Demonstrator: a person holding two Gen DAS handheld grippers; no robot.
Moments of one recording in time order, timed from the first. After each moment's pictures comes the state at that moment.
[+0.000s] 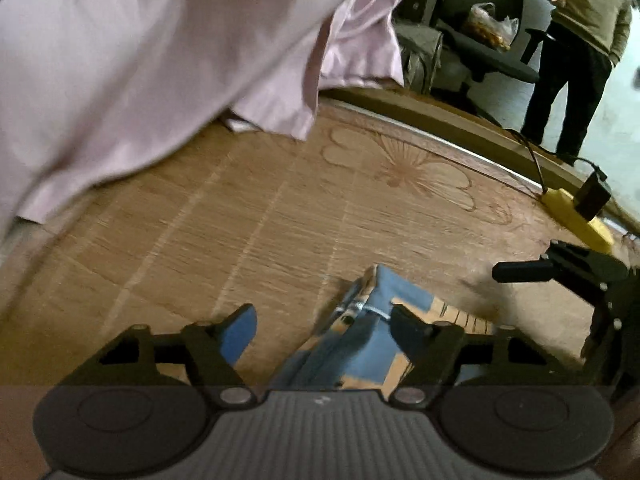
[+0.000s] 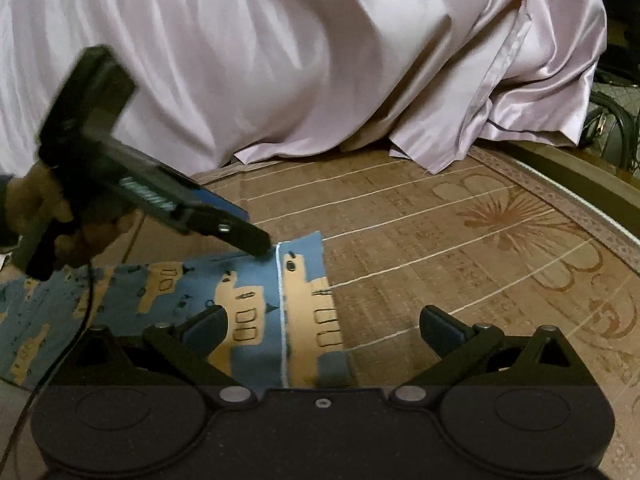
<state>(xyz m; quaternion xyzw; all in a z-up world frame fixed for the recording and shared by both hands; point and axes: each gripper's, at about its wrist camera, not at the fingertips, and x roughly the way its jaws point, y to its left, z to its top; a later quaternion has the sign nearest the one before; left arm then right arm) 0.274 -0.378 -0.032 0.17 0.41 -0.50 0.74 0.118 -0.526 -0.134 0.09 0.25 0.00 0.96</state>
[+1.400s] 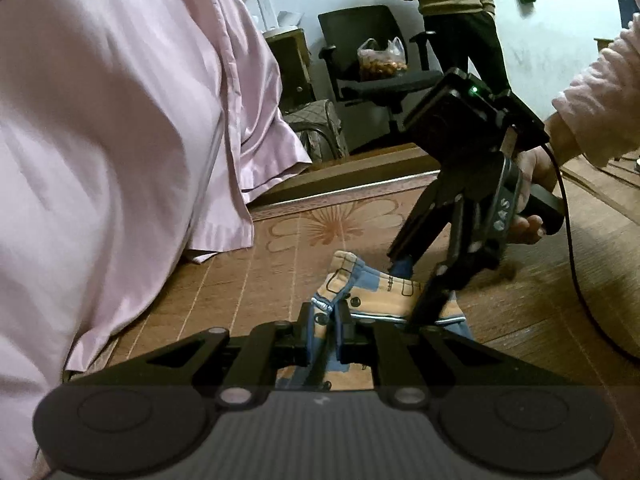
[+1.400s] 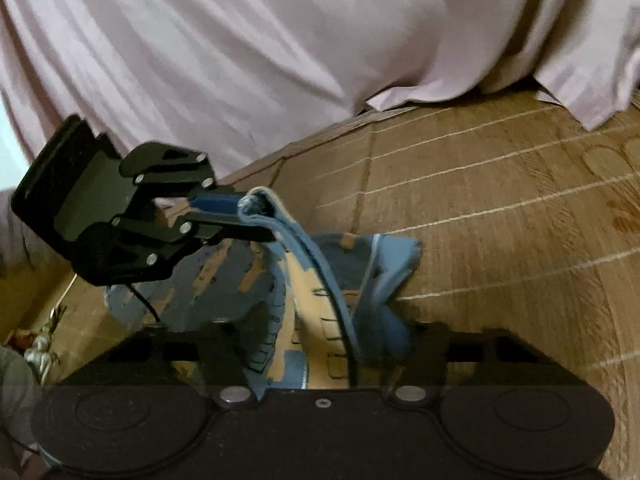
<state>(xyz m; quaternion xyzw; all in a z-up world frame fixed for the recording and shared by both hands) 0.173 -0.324 -0.015 0.28 0.13 -0.57 0.76 0.190 -0.592 -0.133 0.16 0.33 0.30 0.88</state>
